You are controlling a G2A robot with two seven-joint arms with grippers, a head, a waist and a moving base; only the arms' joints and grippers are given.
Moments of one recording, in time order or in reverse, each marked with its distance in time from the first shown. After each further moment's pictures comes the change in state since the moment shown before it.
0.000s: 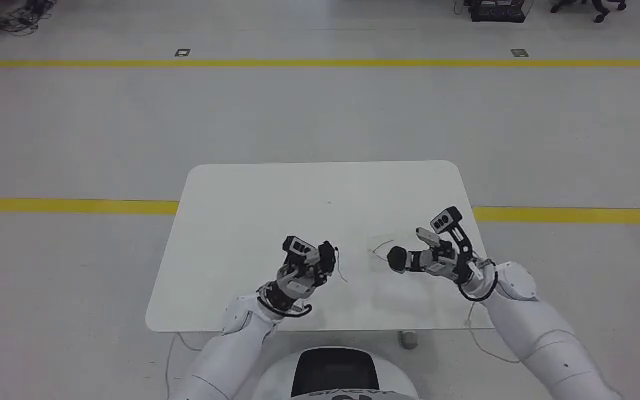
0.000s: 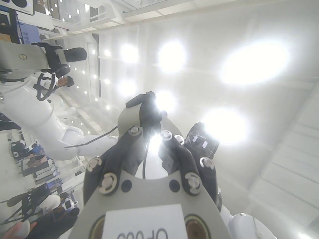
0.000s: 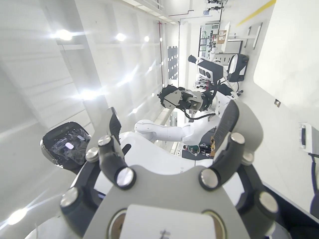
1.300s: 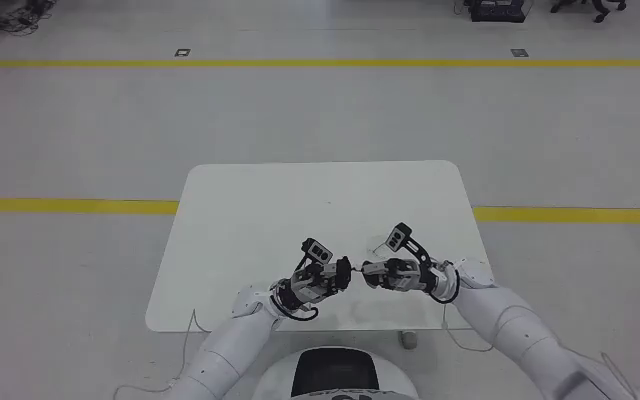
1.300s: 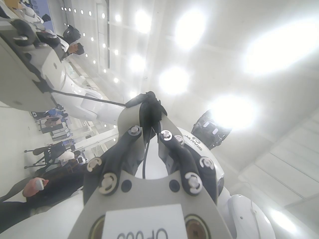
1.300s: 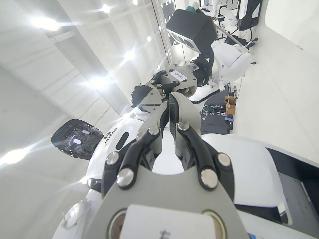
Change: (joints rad) left arm -0.175 -0.026 0.102 0.272 0.011 0.000 -0.220; right arm 0.258 -0.054 -0.409 0.287 0.119 0.019 0.153
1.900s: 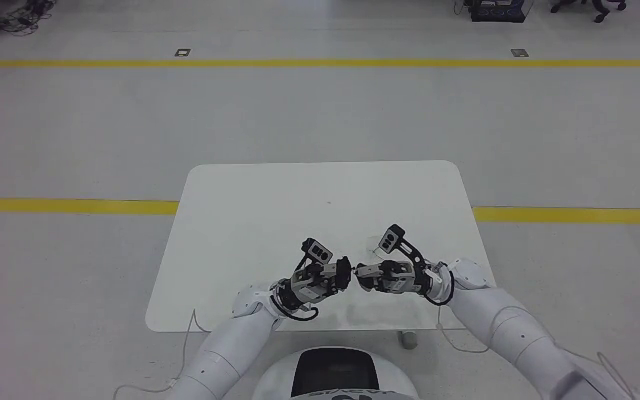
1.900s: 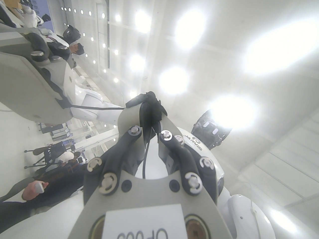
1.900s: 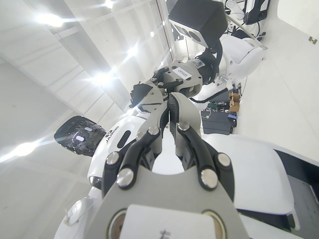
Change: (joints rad) left arm 0.000 0.000 0.000 0.000 0.000 0.000 0.000; right arm 0.008 -0.012 -0.045 -0.032 0.027 0.003 0.000
